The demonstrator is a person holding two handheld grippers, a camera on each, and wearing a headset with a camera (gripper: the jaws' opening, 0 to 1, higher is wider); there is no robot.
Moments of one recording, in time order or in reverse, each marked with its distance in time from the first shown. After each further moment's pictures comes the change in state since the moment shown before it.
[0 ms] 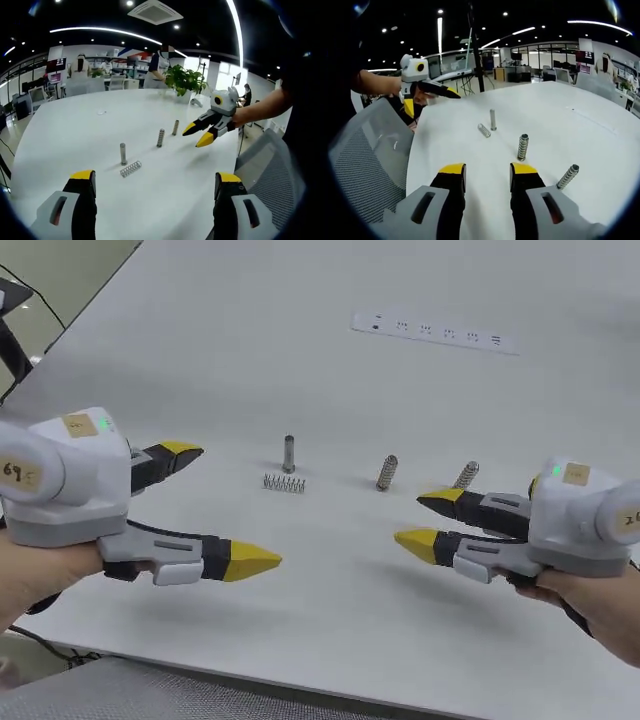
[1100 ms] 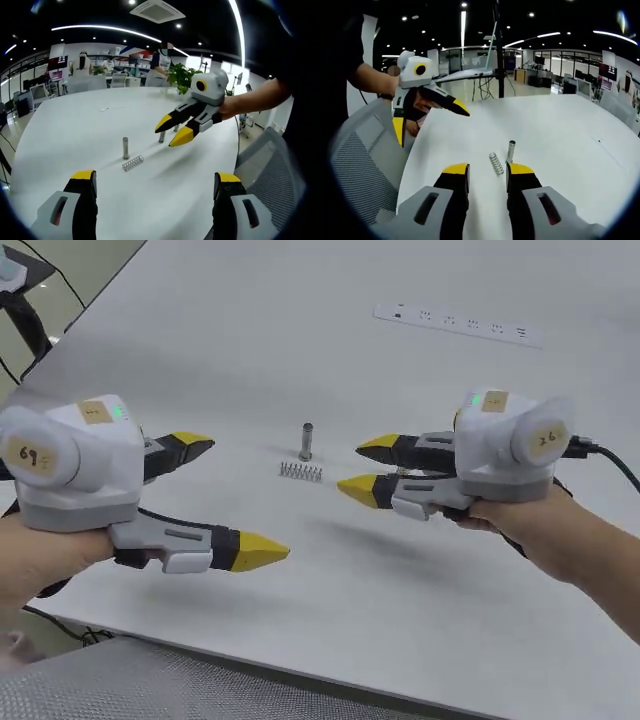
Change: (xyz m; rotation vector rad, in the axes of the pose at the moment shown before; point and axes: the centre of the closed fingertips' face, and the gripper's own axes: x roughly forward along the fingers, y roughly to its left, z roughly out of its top) left arm -0.006 0.005 -0.010 -0.015 0.013 0.011; right arm 0.086 0.022 0.061 -0.156 0.017 0.141
